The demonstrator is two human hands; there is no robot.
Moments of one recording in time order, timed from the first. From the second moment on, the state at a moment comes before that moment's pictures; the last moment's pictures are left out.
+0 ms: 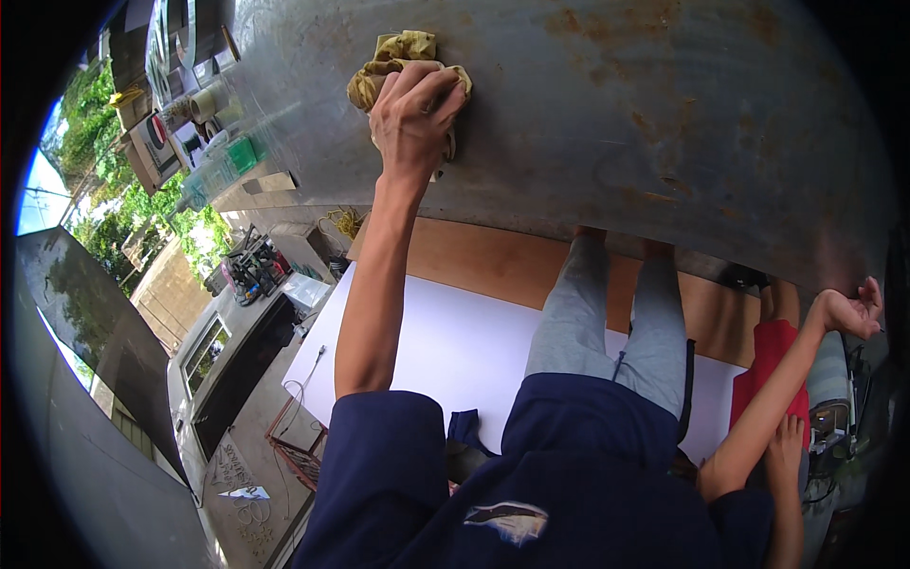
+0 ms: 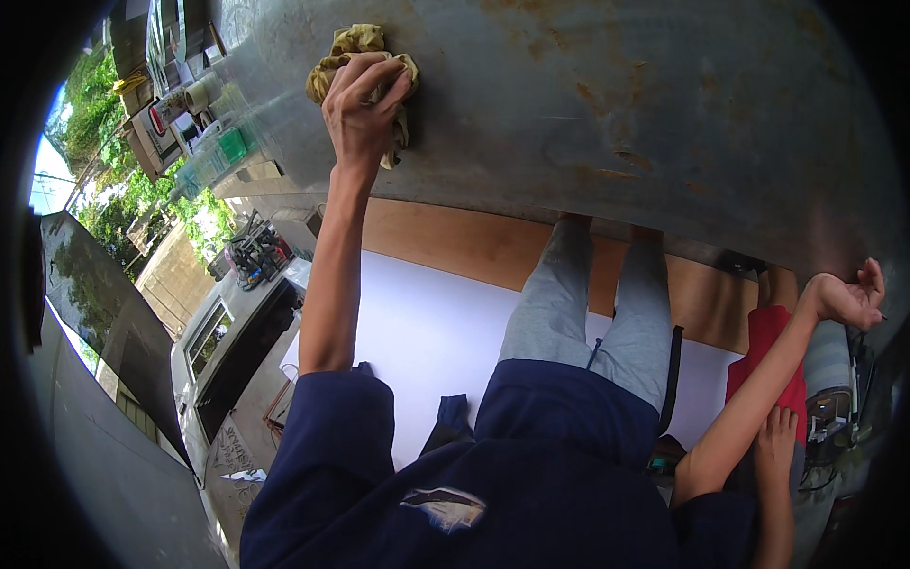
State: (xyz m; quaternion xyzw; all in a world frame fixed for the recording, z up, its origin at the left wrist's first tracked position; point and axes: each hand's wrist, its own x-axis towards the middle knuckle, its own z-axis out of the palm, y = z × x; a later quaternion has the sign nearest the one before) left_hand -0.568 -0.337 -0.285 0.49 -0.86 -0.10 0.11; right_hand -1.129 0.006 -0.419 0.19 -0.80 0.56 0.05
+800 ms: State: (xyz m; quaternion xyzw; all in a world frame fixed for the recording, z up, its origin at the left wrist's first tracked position) left_hand -0.597 -0.341 -0.271 0.28 -0.95 -0.15 -0.01; right_hand -1.116 -0.007 -0.402 0.17 -0.83 0.53 0.03
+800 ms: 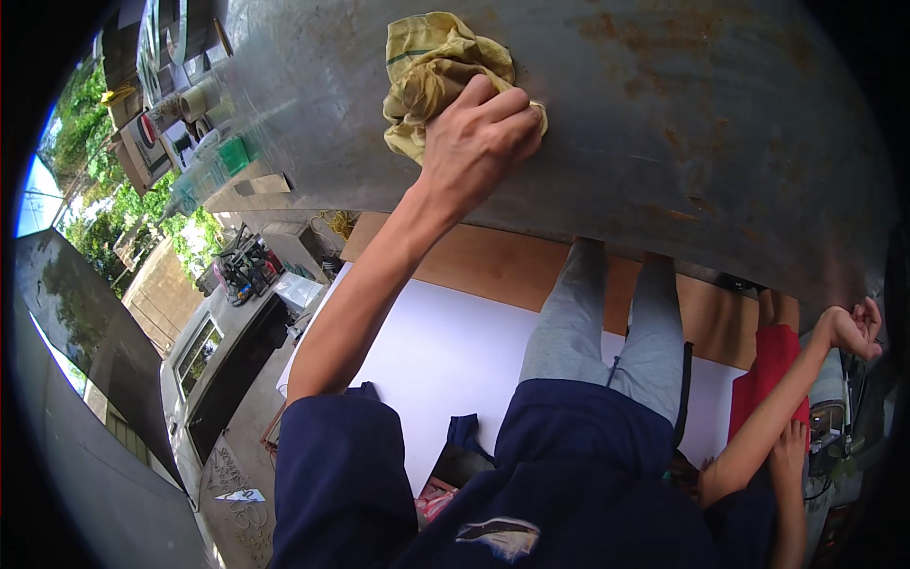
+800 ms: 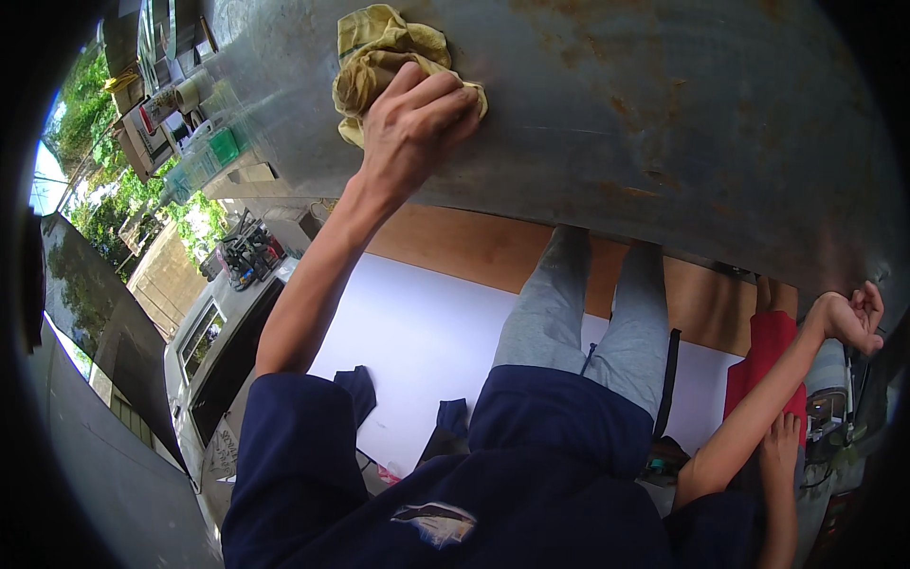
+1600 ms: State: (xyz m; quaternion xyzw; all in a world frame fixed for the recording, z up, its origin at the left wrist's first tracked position) left_hand -0.591 -0.375 -0.290 0.26 -0.95 -0.17 0.01; right_hand -1.102 -0.014 -0.393 0.16 -0.83 0.53 0.03
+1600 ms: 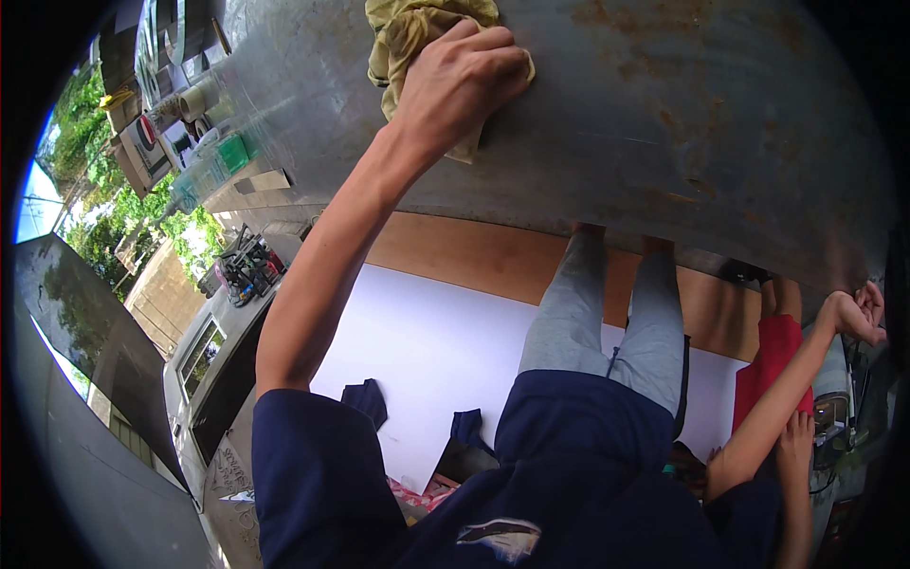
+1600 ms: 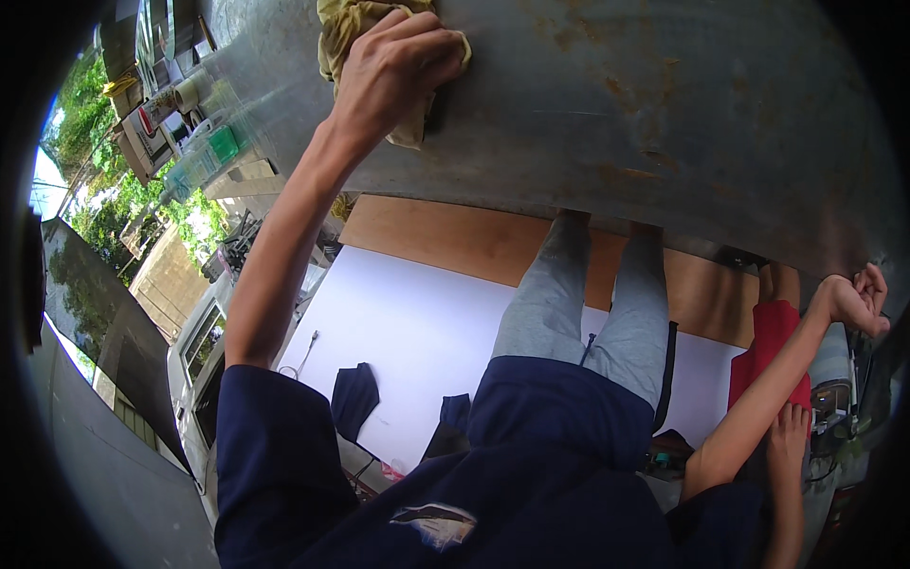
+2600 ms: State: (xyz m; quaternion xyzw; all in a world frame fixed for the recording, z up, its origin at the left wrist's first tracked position) left_hand -0.604 -0.390 -0.273 0.29 -0.94 -0.18 -0.03; right_hand -1.109 -0.011 -0.390 0.13 -0.82 0.55 0.04
